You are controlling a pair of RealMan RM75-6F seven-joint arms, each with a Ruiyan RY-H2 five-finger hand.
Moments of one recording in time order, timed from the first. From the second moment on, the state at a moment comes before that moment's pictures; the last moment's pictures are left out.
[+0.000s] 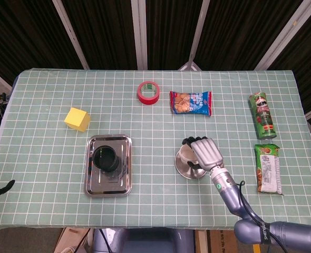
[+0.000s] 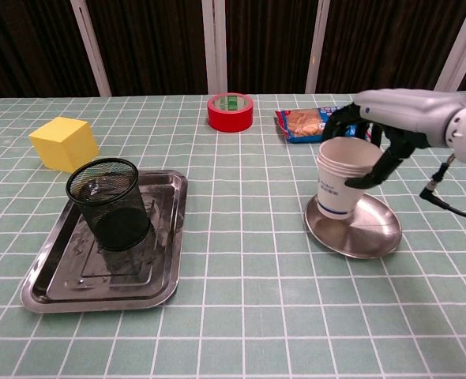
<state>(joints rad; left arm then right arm) -0.01 -1.16 -0.13 -1.76 1.37 1.61 0.19 0.72 -1.41 0.21 -1.77 -0.94 1.04 -0.54</state>
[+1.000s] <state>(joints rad) -0.02 -1.16 -0.15 -1.74 1.33 1.59 0.19 0.94 -1.68 0.29 -1.42 -0.90 0.88 -0.39</state>
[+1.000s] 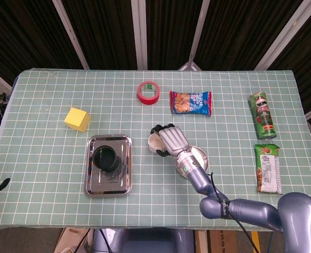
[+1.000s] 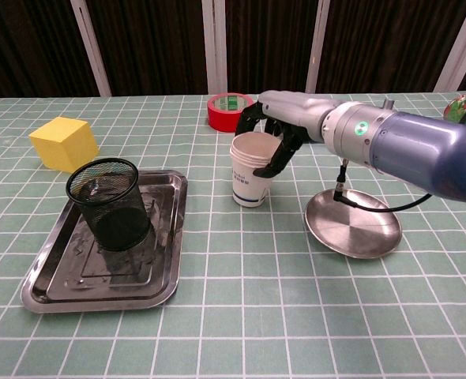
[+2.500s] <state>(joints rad) -0.55 -1.11 -0.20 -1.90 1.15 0.87 0.23 0.23 -1.10 -0.11 -1.77 -1.29 1.40 -0.11</state>
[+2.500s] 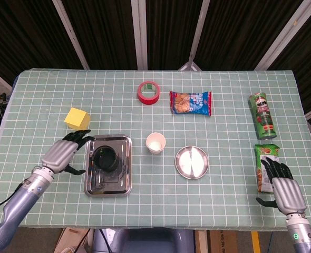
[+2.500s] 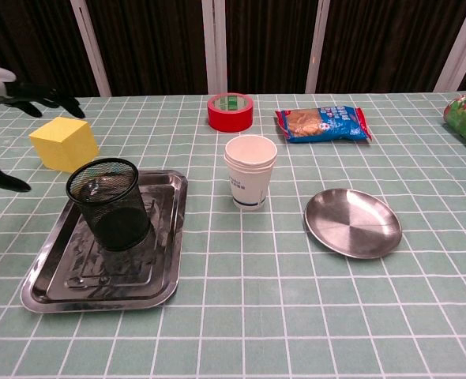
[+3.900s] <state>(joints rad) -0.66 -1.35 -0.11 -1.70 1.20 0.98 0.33 0.16 -1.08 -0.02 -1.77 -1.34 1.33 -0.01</state>
